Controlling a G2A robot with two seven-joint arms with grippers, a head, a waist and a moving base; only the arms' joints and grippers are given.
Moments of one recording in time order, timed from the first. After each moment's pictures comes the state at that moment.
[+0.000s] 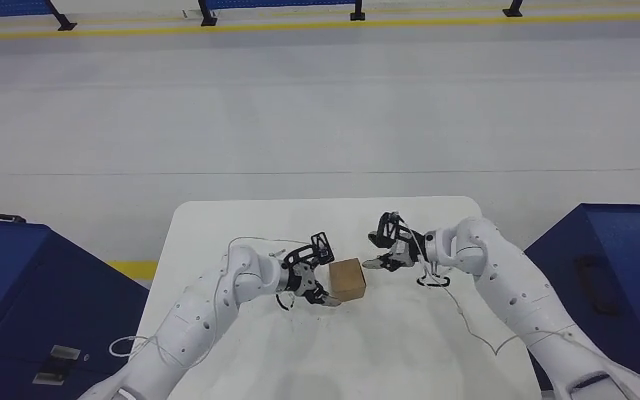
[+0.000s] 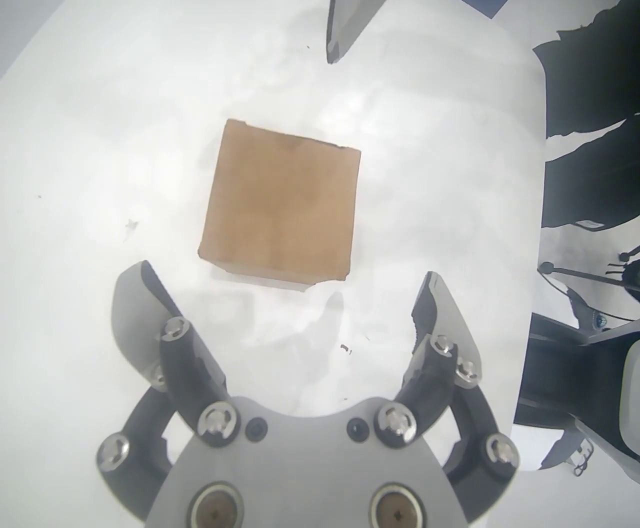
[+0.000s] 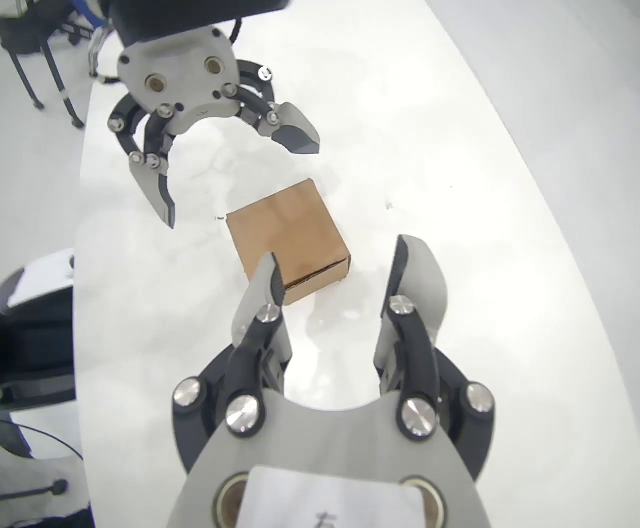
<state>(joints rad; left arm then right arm) 0.83 -1.25 -0.73 -1.14 0.92 -0.80 -0.53 -0.86 -1.03 0.94 -1.13 -0.88 -0.99 0.43</state>
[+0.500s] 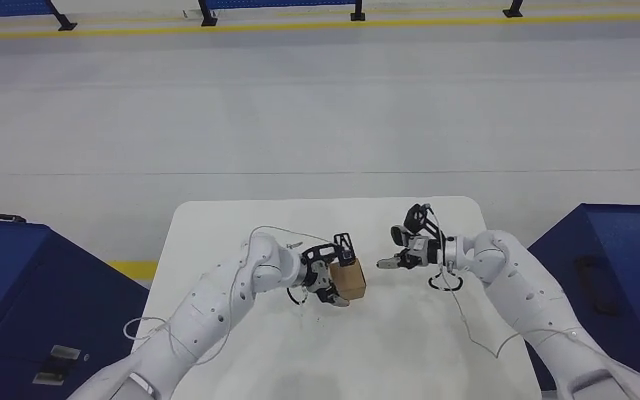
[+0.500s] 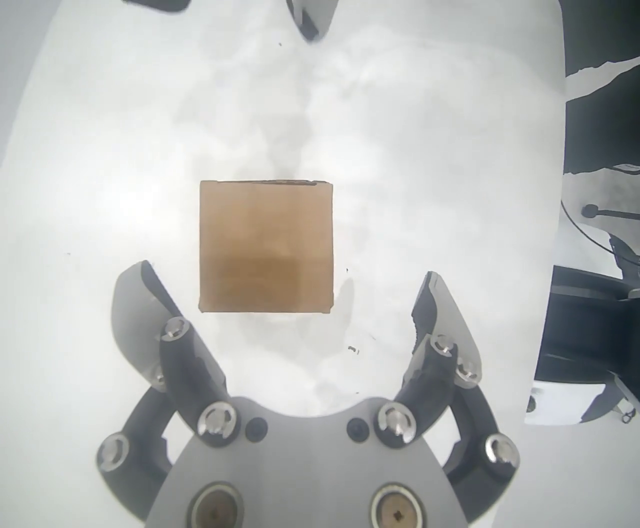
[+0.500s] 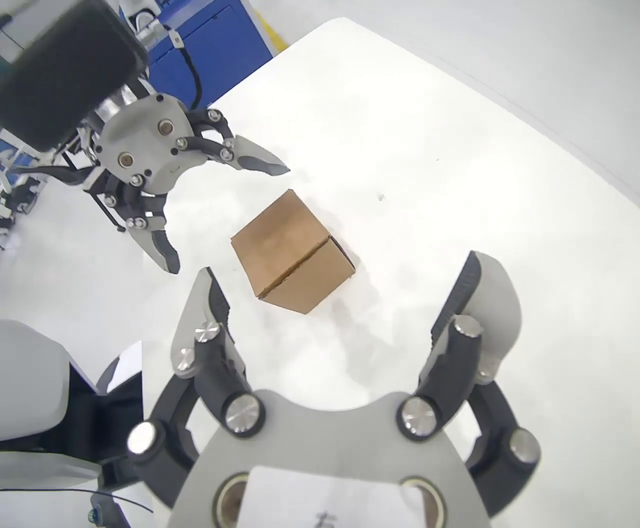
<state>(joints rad) 0.72 -1.31 -0.62 -1.13 0.90 -0.77 -0.67 -0.86 -1.03 0.96 -0.94 -0.58 -1.00 0.47</state>
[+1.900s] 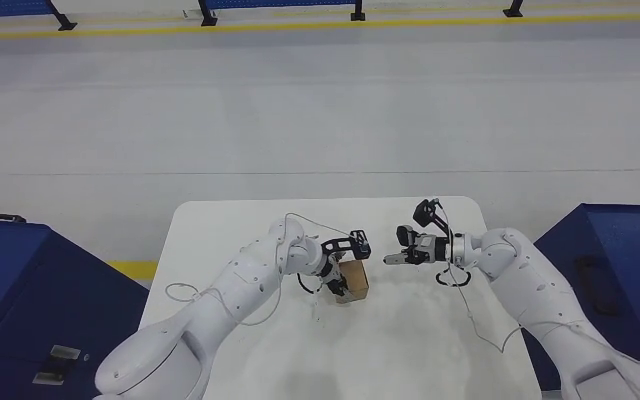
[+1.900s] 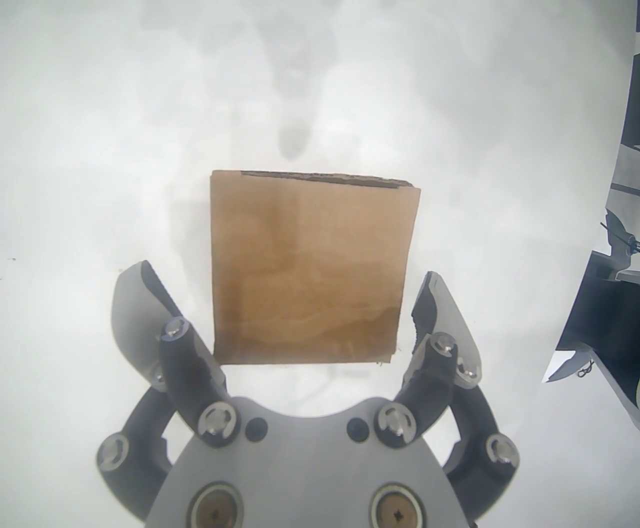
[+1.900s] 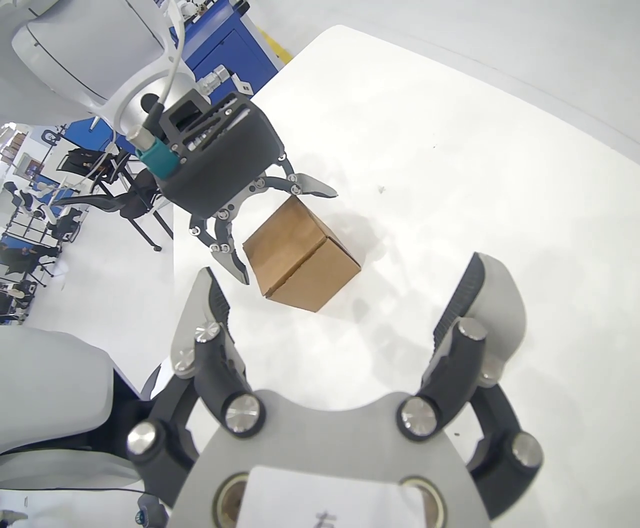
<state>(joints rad) 0.53 -1.52 -0.43 -0.72 0.85 -0.78 -0.70 -0.80 -1.01 0.90 -0.87 -0.38 -1.01 0.58</state>
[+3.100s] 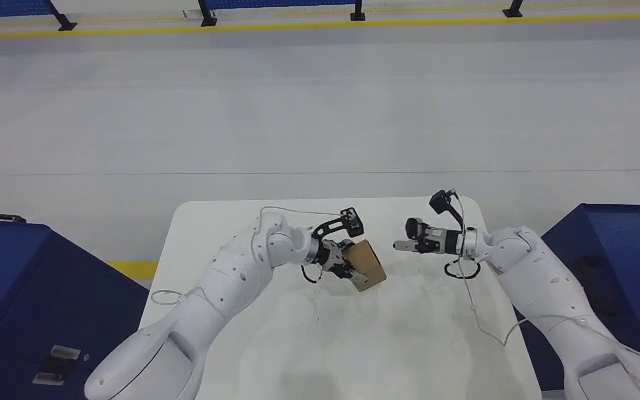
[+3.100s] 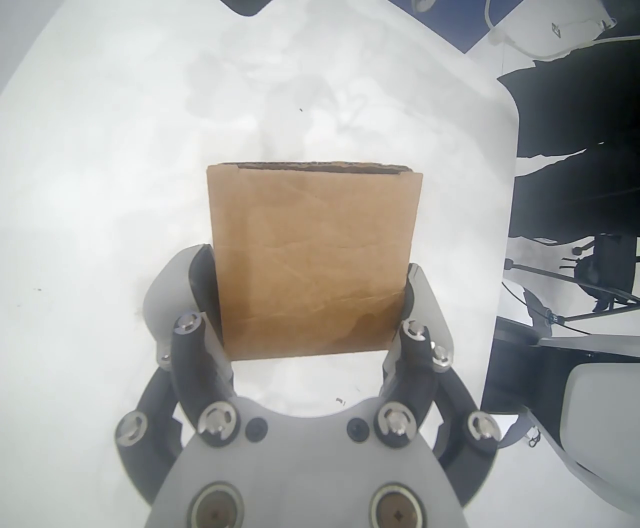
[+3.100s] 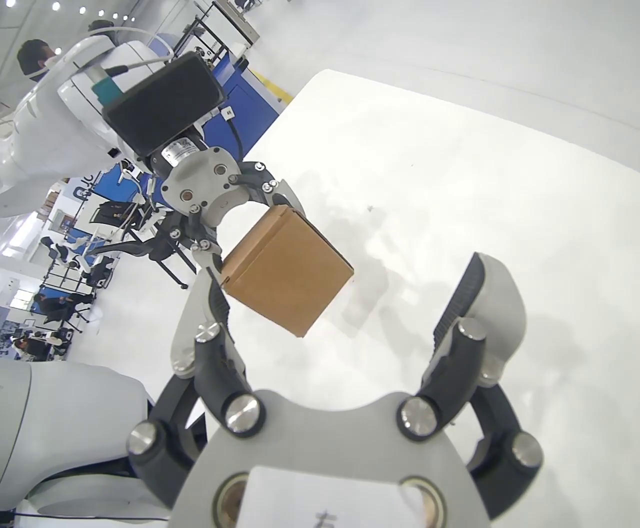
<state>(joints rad) 0.55 -1.48 -0.58 -0.75 0.66 -0.83 -0.66 -0.77 -1.00 0.89 -0.79 -0.14 -1.00 0.65</state>
